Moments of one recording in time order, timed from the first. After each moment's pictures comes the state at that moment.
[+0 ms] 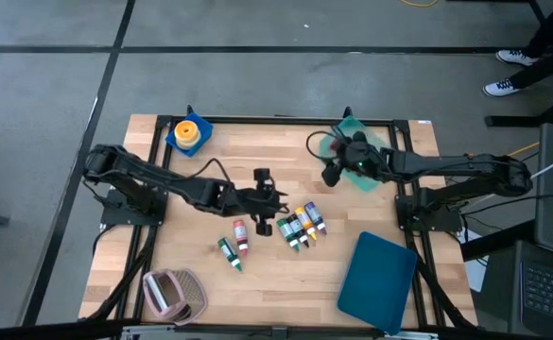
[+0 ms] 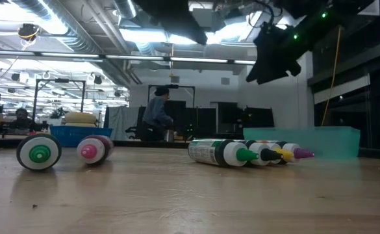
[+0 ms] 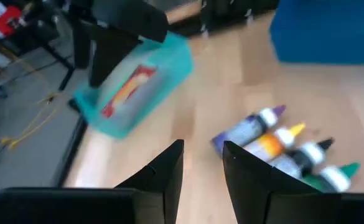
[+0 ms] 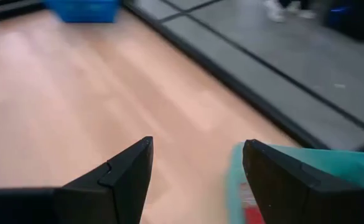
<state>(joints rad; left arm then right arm) -0.20 1.57 1.14 -0.15 -0.48 0.16 -0.17 1.16 0.73 -0.21 0.44 0.26</state>
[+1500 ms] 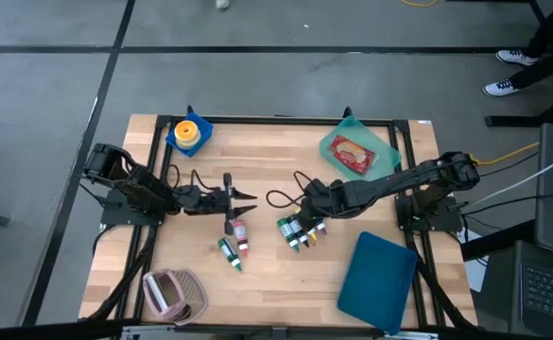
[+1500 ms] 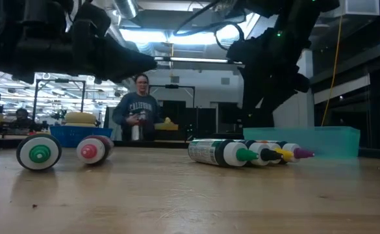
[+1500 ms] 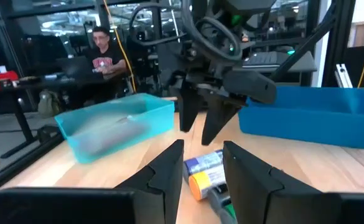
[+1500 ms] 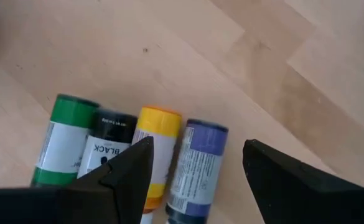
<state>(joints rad) -0.15 1.57 0.23 1.38 -0.27 0.09 0.19 1.67 1.10 -0.68 0.36 0.96</state>
